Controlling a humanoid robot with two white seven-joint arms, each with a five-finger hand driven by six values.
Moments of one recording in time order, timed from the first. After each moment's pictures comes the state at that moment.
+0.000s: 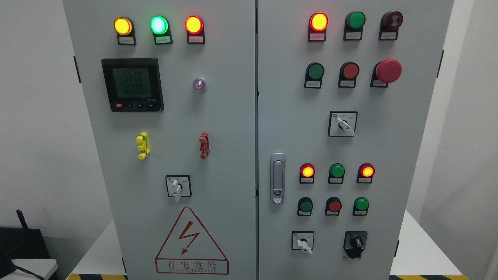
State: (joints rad) left arm 0.12 0.04 0.47 -1.78 0.00 -0.42 -0.17; right arm 0.08 0.12 0.06 -0.14 0.00 0.09 -0.04
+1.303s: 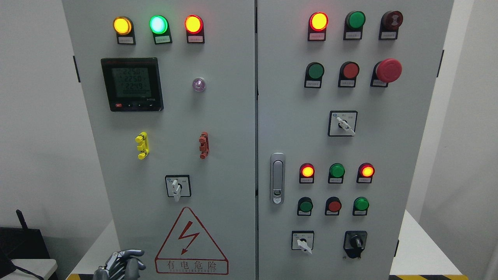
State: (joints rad) left arm -0.07 -0.04 0.04 -1.87 -0.16 -0.01 0.20; right arm 0.08 0.12 0.06 -0.14 0.00 0.09 -0.04
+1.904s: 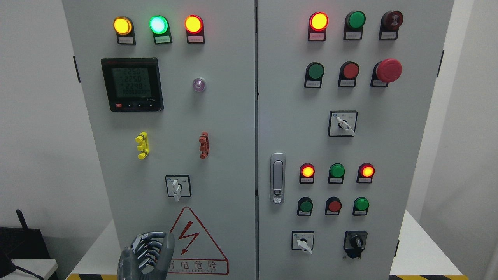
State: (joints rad) left arm -0.20 -0.08 -0.09 -1.88 -0.20 0.23 0.35; right arm 0.08 0.12 0.06 -0.14 0.00 0.09 -0.04
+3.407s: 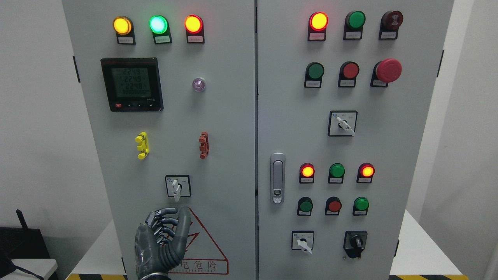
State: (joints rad) left arm -0.34 -0.11 -0.16 -1.87 -0.21 0.43 0.49; right arm 0.08 0.12 0.06 -0.14 0.00 0.09 -0.04
